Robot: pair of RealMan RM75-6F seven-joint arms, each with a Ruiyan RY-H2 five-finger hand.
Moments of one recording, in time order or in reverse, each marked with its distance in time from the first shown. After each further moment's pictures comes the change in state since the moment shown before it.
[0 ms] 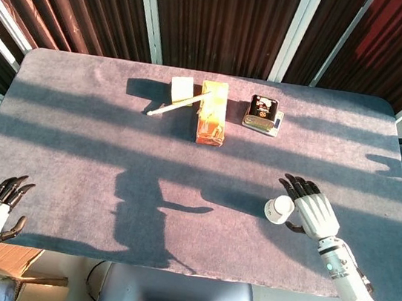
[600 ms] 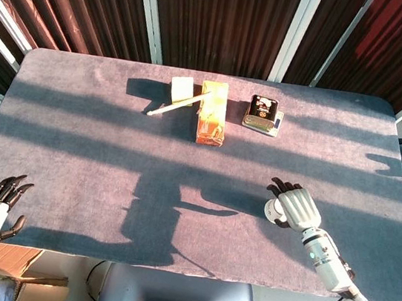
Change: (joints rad) left arm -0.001 0.002 -0.004 -0.005 -0.015 -0.011 0.004; right arm 0.083 -0.084 0.005 0.063 0.088 -0.128 -0.076
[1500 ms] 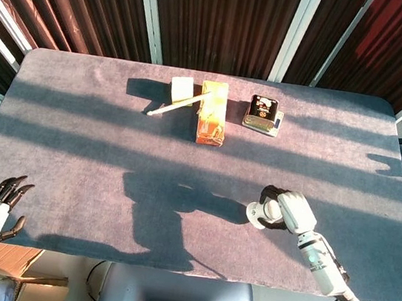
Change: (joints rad) left arm 0.001 -0.001 0.000 -0.007 -0.005 -0.003 0.016; right arm -0.014 -0.092 -0.040 0.130 -0.125 0.161 0.554
